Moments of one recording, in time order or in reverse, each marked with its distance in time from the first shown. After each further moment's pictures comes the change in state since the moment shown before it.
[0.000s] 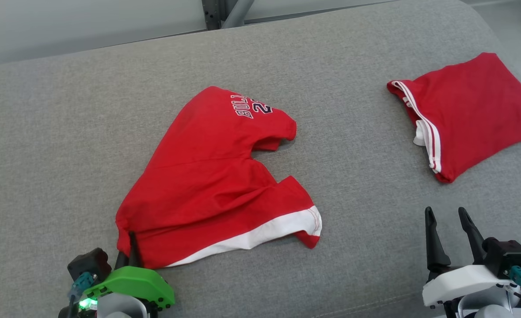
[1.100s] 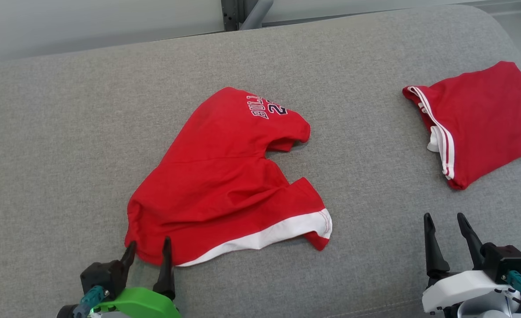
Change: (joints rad) left arm 0.152 0.148 -0.088 -0.385 0.143 0.013 0.169; right arm 0.019 0.000 0.002 0.002 -0.020 0.000 0.000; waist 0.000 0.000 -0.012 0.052
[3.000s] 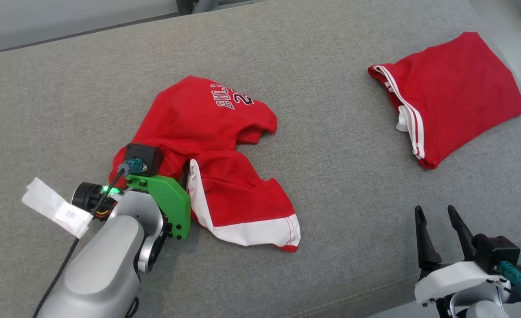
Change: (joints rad) left arm -0.576 -0.071 -0.163 0.461 0.051 -0.222 0.253; right arm -0.045 0.000 0.031 0.033 0.013 0.000 0.000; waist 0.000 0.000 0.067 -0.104
